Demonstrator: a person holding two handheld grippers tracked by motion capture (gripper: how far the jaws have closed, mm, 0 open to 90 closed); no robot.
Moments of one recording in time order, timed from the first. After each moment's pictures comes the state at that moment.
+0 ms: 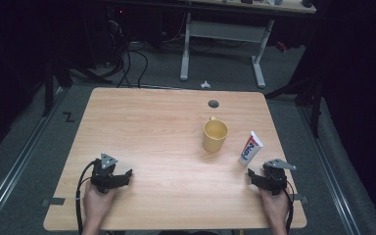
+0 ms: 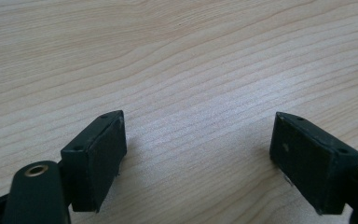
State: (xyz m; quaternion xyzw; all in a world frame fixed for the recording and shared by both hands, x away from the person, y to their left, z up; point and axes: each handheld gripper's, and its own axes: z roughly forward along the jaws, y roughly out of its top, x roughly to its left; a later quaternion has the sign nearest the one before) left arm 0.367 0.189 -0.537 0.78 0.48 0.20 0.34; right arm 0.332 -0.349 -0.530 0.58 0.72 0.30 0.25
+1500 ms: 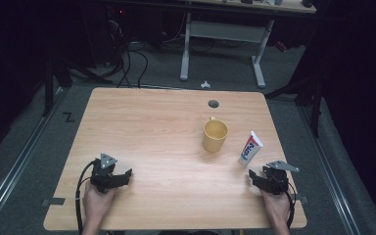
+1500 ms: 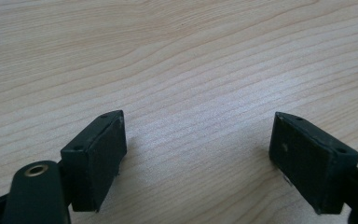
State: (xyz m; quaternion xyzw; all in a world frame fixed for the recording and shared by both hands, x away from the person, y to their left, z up) left arm 0.368 0.189 -0.537 0.78 0.49 0.20 0.35; right arm 0.322 -0.350 -0.525 0.58 0.71 0.32 0.24
